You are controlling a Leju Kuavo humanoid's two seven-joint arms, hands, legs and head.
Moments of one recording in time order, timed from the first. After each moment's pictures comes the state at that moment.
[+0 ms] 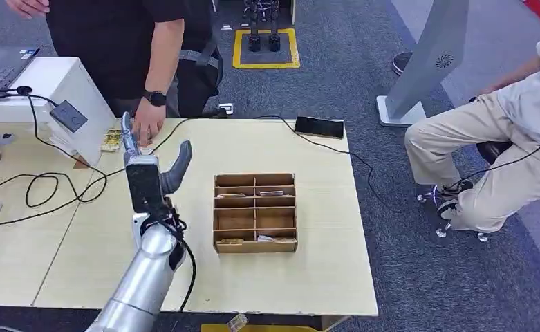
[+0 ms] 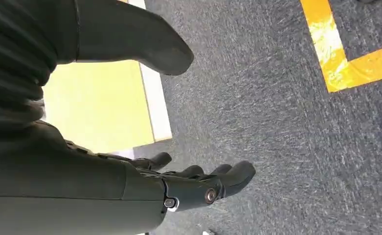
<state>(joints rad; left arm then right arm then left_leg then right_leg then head) -0.38 -0.15 -0.31 -1.22 -0.08 0.65 -0.51 -0.08 0.13 -1.23 -0.24 1.21 -0.28 0.11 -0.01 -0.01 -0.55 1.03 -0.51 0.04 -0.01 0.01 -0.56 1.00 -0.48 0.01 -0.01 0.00</state>
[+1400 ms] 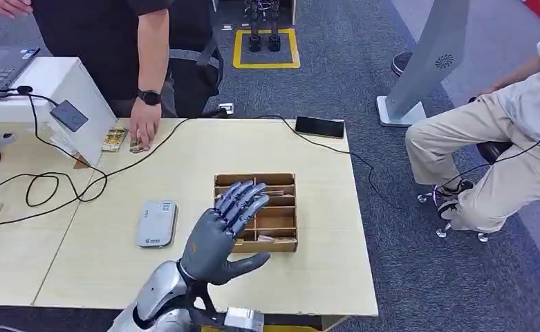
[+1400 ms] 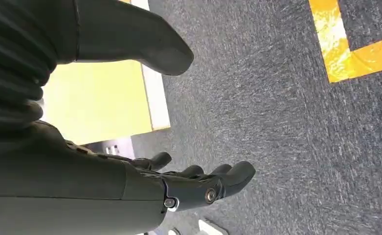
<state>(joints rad) -0.24 0.12 -0.80 -1.54 -0.86 0.47 -0.31 -0.06 0.12 -1.23 -0.26 1.26 -0.22 0.09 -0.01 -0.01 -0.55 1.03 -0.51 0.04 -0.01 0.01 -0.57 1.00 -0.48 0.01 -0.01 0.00</state>
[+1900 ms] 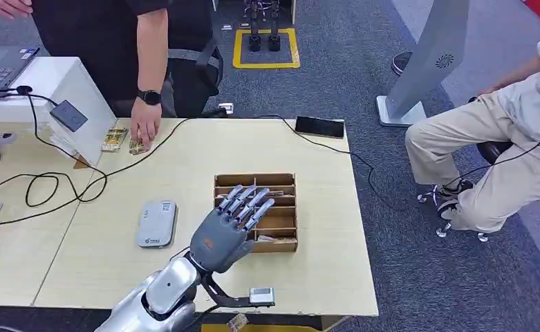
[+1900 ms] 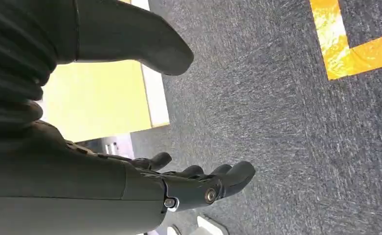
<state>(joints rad) -0.31 0.13 -0.84 -1.31 -1.24 0.49 -0.03 -0.06 0.11 -1.23 -0.26 1.27 -0.21 0.09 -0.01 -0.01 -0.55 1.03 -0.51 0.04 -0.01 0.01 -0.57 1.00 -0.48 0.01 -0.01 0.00</state>
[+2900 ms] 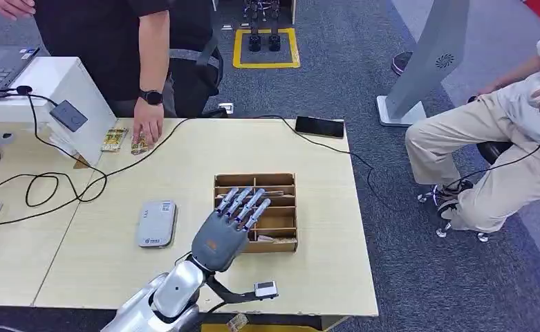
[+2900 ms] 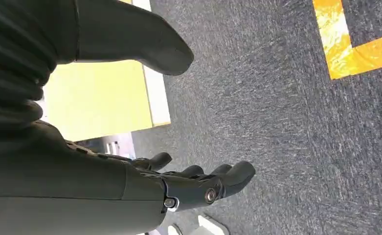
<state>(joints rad) -0.31 0.10 -0.84 -1.22 -1.38 0.53 0.10 -0.06 0.11 -1.23 -0.26 1.28 -0.22 0.09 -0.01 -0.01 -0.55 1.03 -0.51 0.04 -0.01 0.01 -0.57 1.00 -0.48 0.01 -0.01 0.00</state>
